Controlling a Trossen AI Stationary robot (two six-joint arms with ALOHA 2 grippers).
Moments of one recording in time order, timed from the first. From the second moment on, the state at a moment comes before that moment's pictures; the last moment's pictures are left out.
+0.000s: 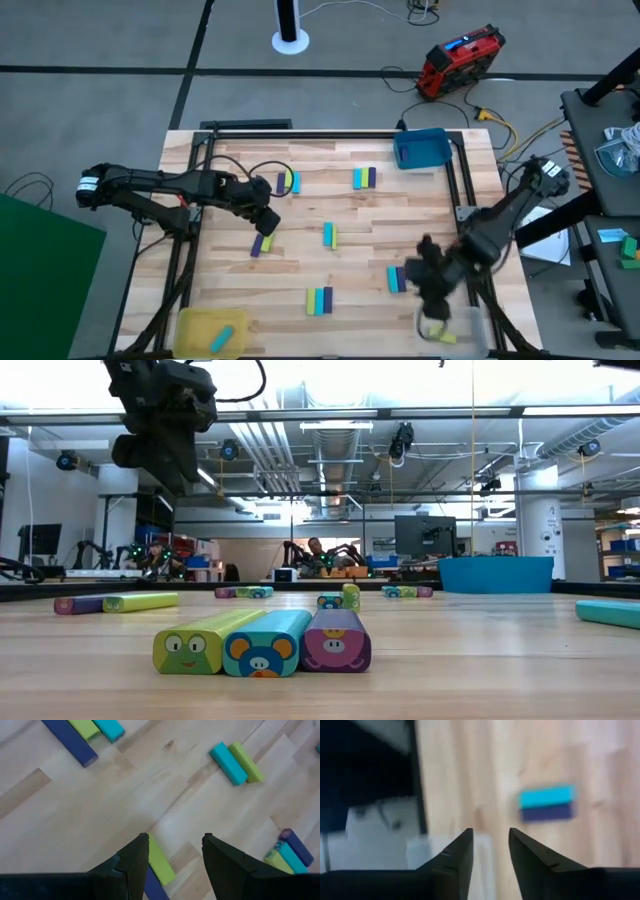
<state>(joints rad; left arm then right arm) 0.00 1.22 0.97 -0.85 -0.11 -0.82 0.67 1.37 1.20 -0.98 -0.02 0.84</state>
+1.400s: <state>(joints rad) -0.01 1.22 1.16 -1.00 -0.01 -1.13 -0.23 1.35 1.16 -0.65 0.04 0.68</state>
